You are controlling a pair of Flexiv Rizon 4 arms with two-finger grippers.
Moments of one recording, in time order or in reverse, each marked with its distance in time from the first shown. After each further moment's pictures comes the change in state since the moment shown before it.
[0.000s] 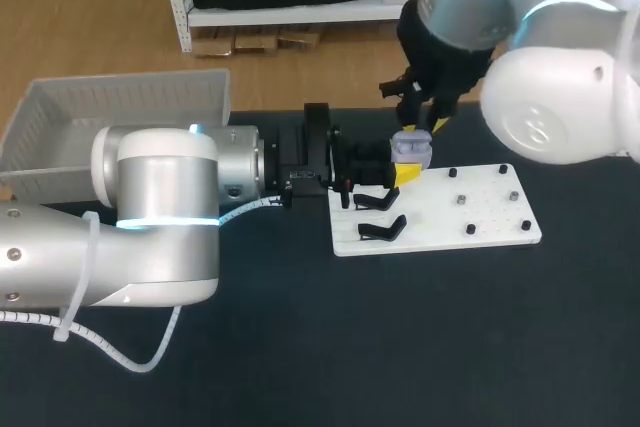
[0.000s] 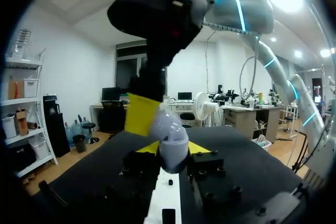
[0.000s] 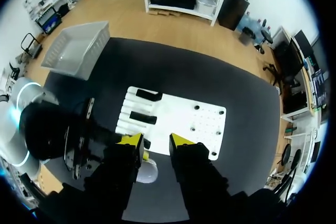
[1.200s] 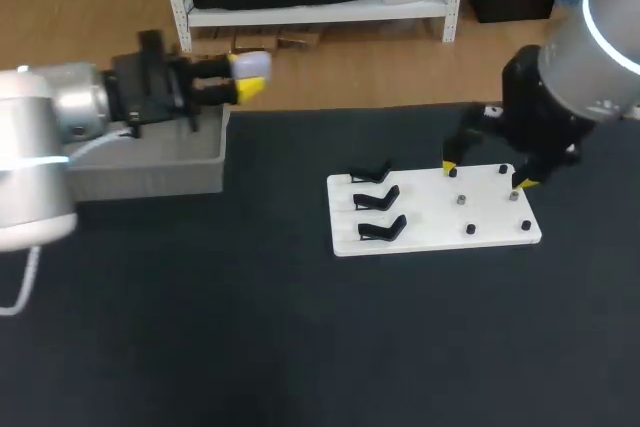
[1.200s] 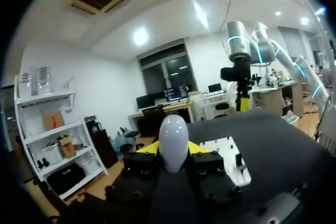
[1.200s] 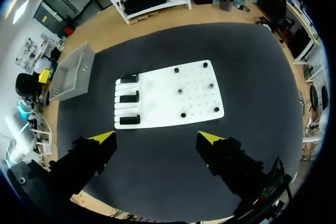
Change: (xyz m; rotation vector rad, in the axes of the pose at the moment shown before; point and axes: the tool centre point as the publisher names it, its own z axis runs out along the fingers) left arm -0.035 0.139 -0.224 -0.281 0.049 0.209; right arm 0.084 -0.040 -0.009 -0.167 -0.060 0.390
